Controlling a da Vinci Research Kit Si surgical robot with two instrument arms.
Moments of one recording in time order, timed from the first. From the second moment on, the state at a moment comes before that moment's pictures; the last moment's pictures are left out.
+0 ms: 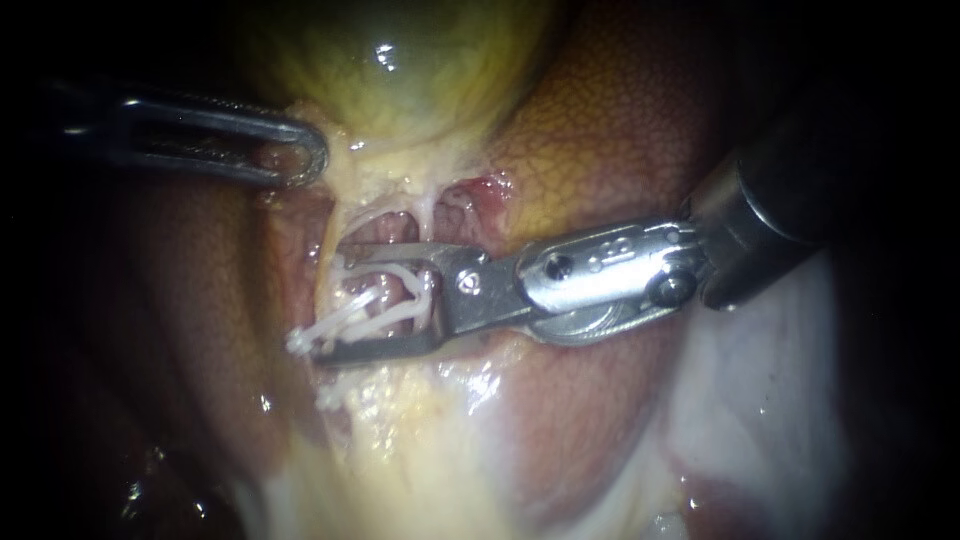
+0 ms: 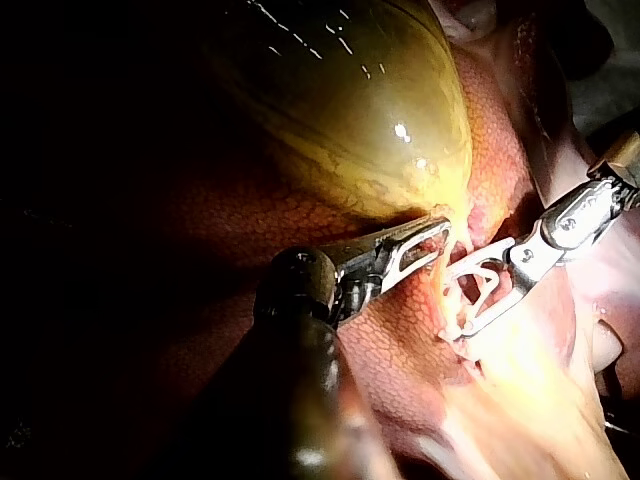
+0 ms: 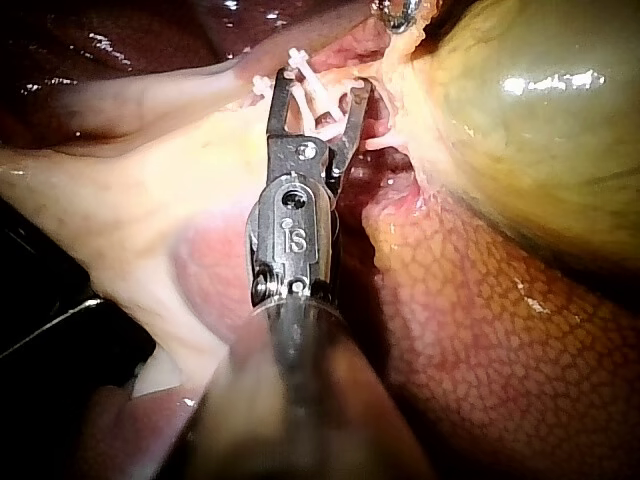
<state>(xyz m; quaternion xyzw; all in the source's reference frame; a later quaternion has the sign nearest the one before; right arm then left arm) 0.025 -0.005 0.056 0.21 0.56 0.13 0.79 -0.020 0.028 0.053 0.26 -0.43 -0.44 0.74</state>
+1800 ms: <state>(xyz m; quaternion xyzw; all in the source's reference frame) 0.018 -0.003 0.057 0.30 0.57 0.19 0.74 -0.019 0.028 0.053 0.26 -0.43 -0.44 0.74</state>
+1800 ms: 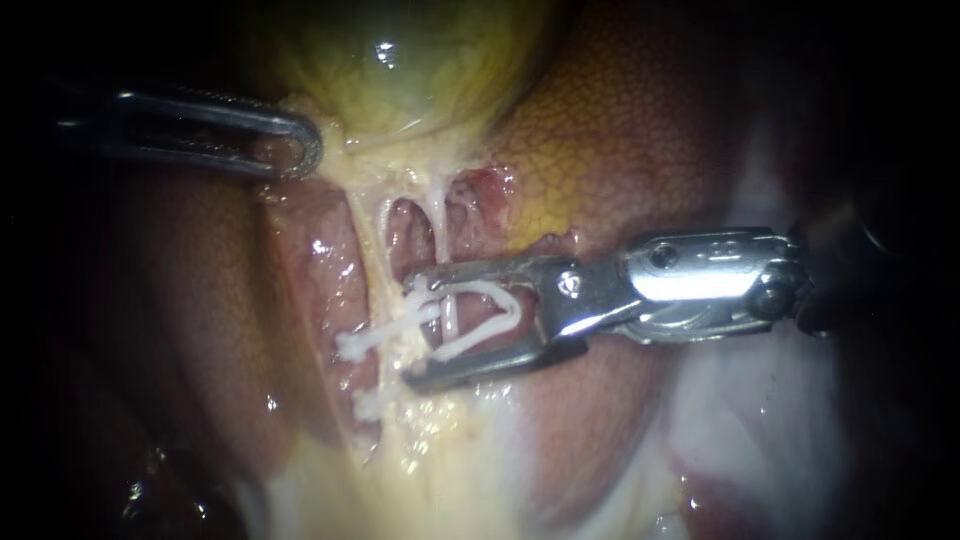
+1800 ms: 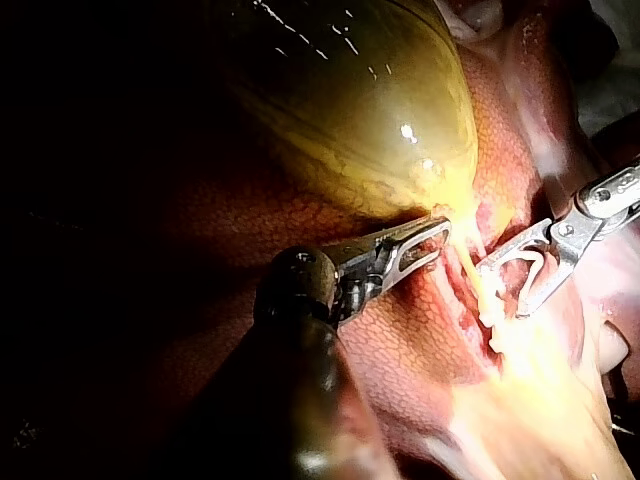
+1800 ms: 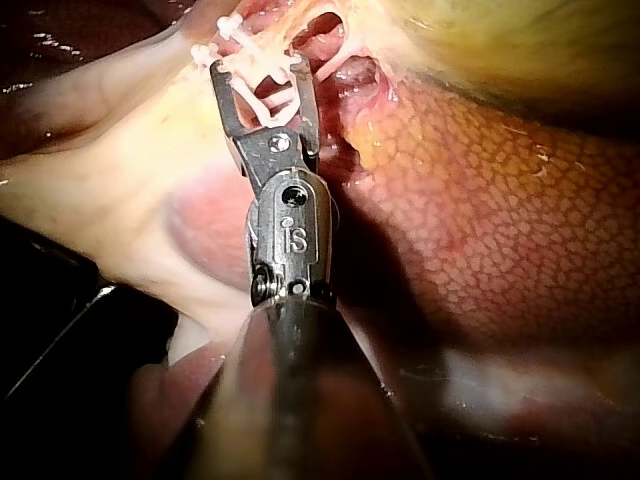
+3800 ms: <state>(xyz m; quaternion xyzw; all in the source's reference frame) 0.023 0.001 0.055 0.46 0.65 0.24 0.55 -0.019 0.028 0.053 0.26 -0.43 -0.44 0.74</state>
